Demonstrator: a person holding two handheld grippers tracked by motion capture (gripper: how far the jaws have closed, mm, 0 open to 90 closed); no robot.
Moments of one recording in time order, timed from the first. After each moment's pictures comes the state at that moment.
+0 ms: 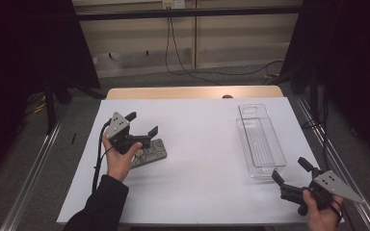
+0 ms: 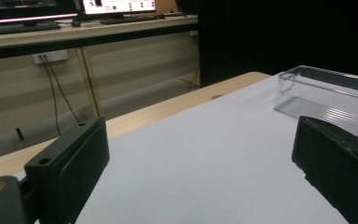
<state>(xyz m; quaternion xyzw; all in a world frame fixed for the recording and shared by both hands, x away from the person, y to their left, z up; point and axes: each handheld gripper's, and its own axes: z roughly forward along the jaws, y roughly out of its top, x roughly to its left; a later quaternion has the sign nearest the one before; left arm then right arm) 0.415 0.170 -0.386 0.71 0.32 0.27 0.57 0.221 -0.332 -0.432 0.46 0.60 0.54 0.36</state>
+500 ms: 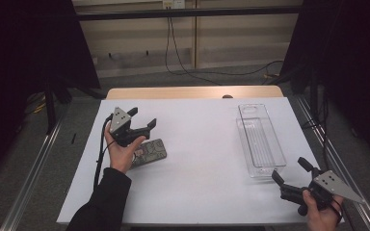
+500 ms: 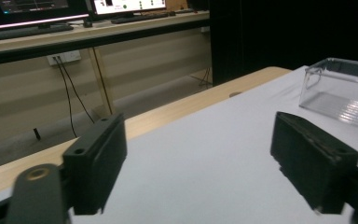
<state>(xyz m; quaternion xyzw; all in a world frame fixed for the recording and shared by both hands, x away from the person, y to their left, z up) 0.434 0.170 -0.394 0.72 0.31 0.28 0.55 0.221 -0.332 -0.432 0.46 0.60 0.54 0.36</state>
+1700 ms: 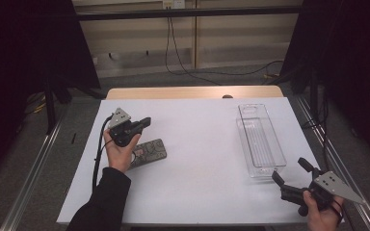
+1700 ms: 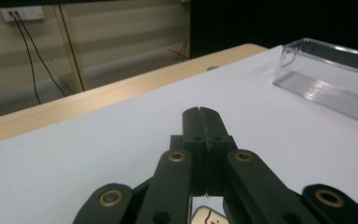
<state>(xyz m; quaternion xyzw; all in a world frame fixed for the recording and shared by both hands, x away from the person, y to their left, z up) 0.438 0.176 -0.394 0.76 0.33 0.20 0.53 0.219 -0.333 -0.432 0.46 0.61 0.54 0.36</state>
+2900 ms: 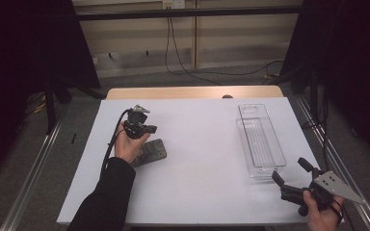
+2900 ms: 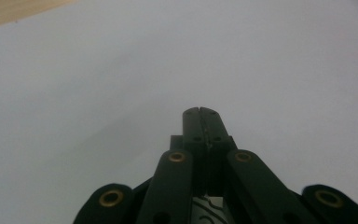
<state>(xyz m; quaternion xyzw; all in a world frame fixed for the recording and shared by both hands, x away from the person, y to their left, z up) 0.476 0.143 -0.405 0.84 0.40 0.11 0.34 0.220 -0.333 -0.432 0.46 0.61 0.54 0.36</state>
